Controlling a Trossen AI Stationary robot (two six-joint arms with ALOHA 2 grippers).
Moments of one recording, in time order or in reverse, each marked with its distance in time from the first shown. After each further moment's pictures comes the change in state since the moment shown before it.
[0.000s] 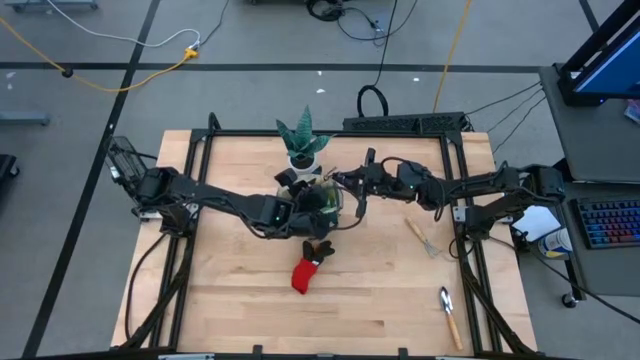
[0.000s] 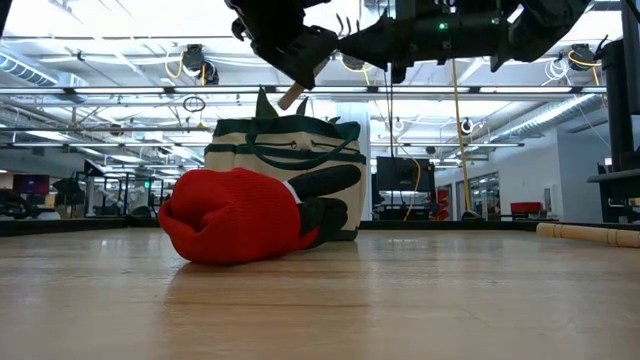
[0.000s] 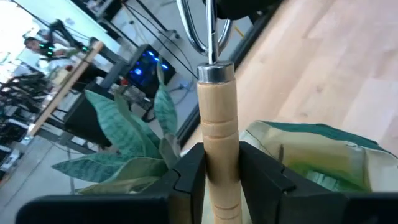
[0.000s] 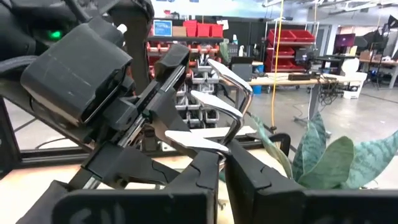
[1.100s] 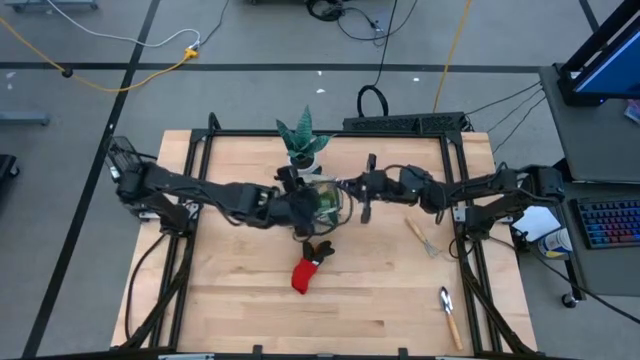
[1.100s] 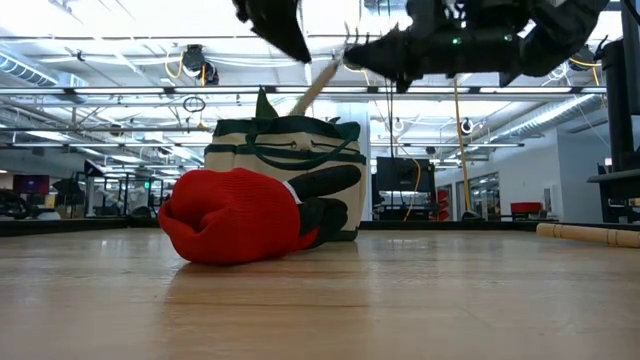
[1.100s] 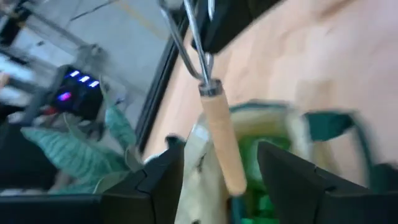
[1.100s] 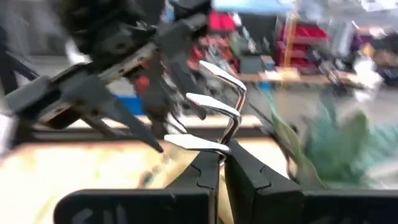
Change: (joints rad) left arm 0.012 -0.148 0.001 -0.082 0.349 0.216; right arm -0.001 0.000 -0.091 0.075 -0.056 -0.036
